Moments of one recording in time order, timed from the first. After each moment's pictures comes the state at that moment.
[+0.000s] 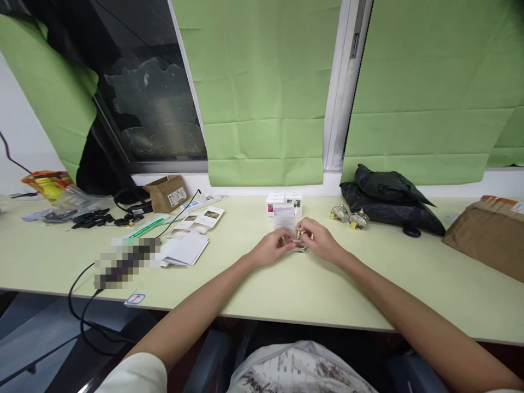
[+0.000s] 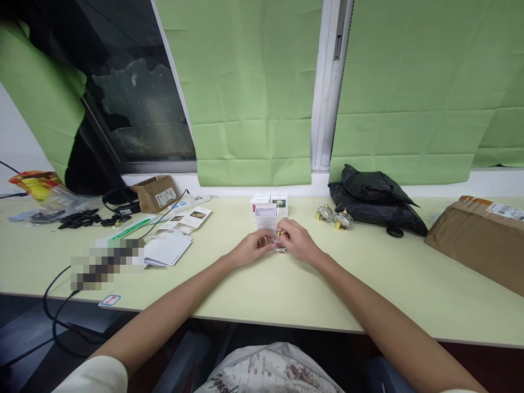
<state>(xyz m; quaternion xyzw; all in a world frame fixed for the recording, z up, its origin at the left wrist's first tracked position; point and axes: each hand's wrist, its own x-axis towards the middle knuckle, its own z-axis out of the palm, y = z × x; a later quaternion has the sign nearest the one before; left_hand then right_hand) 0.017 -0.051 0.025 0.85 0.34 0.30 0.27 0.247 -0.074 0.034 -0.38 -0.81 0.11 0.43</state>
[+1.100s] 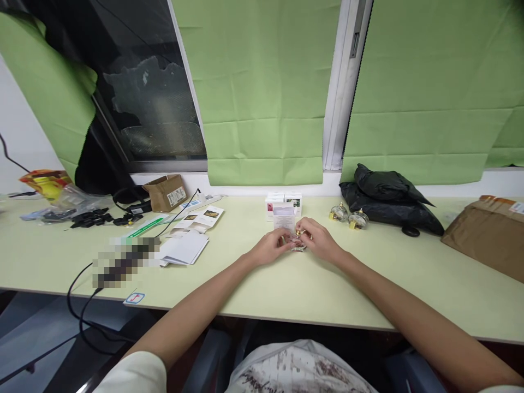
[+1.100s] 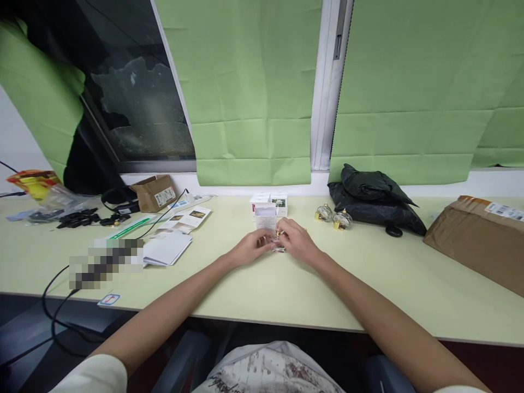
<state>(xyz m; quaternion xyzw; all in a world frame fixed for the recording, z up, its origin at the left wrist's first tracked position) 0.017 -0.049 0.023 0.85 0.34 0.31 0.28 0.247 -0.076 0.034 -0.38 -0.82 0.08 0.43</state>
